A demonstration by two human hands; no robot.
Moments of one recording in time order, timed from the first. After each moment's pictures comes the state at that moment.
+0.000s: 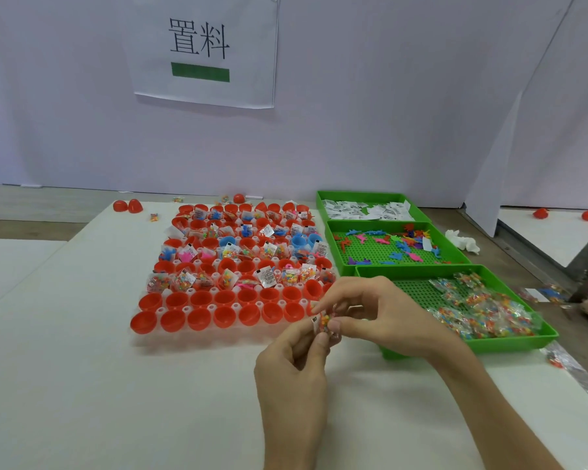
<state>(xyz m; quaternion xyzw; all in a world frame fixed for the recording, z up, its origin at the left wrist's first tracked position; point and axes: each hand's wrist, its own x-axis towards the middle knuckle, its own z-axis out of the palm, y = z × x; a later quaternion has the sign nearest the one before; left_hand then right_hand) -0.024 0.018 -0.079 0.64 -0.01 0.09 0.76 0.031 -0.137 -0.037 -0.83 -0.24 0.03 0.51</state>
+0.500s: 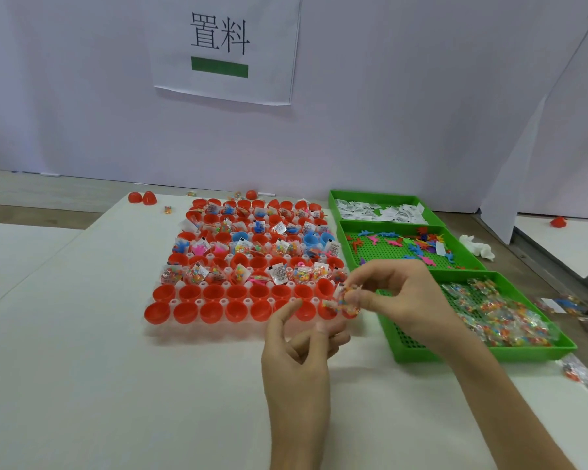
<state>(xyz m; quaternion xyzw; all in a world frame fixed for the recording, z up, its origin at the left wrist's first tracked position) -0.022 0.019 -0.076 0.57 0.03 0.07 0.82 0.035 -0.134 -0.027 -0.81 -0.20 -0.08 0.55</state>
